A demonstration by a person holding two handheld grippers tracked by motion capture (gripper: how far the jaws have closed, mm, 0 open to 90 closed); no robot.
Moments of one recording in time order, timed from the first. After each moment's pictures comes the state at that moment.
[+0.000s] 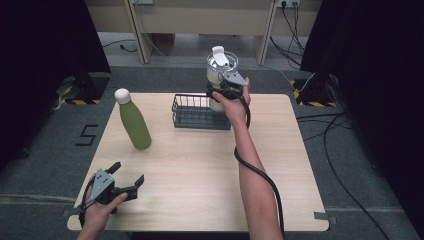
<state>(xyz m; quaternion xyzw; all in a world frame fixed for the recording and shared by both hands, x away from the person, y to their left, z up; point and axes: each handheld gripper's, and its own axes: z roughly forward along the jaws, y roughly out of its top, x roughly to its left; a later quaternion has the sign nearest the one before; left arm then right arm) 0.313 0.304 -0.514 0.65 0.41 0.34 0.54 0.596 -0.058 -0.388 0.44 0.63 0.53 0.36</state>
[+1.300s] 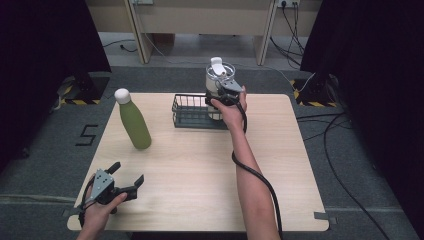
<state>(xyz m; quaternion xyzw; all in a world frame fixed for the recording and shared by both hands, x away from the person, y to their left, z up) 0.313 0.304 -0.514 0.65 0.41 0.34 0.54 0.605 -0.053 -0.424 0.46 0.65 0.50 0.33</state>
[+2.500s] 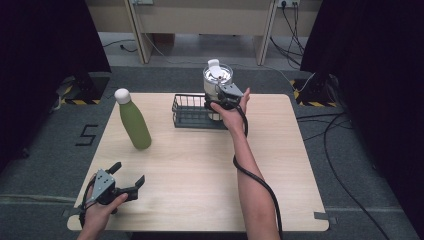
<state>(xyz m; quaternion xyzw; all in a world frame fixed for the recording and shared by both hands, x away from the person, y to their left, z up) 0.312 0.302 -0.514 0.66 0.40 0.34 0.54 0.593 -0.054 -0.430 0.45 0.65 0.51 0.34</state>
